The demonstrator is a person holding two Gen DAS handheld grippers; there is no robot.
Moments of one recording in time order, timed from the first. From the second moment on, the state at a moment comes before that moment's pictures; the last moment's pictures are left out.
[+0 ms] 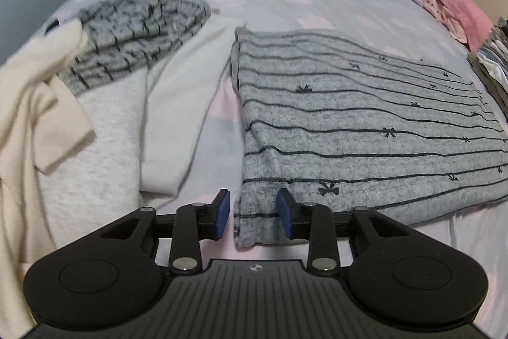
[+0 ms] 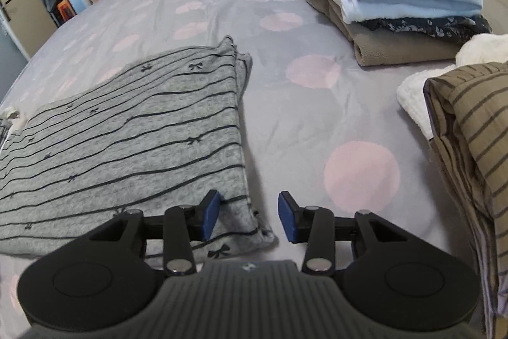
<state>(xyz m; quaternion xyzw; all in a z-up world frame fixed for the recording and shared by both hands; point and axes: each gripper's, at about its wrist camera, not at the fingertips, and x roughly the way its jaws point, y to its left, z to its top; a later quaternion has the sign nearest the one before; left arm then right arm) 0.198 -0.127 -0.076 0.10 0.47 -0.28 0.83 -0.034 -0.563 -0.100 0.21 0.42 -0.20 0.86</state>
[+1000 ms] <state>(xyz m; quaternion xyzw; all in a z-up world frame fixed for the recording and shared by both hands) 0.181 -0.097 -0.064 0.02 0.48 -0.23 0.85 -0.059 -0.576 -0.092 0.33 0.42 -0.23 0.81</state>
